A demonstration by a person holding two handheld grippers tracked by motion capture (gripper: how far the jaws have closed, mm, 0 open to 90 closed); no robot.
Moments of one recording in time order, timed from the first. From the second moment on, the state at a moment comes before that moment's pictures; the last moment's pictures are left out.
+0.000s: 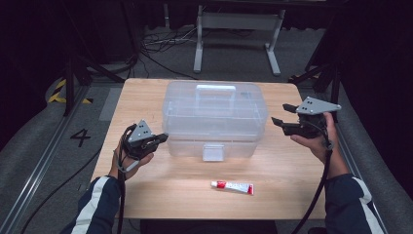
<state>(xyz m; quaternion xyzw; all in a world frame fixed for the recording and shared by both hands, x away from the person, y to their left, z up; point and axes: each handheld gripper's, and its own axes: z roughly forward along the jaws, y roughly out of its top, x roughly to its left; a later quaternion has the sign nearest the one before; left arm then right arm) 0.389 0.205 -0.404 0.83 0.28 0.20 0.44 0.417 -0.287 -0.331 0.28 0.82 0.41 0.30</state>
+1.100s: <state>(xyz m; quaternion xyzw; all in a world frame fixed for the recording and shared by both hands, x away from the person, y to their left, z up) 0.391 0.204 -0.395 0.82 0.28 0.21 0.45 0.412 -0.266 -0.392 0.24 0.82 0.42 0.32</state>
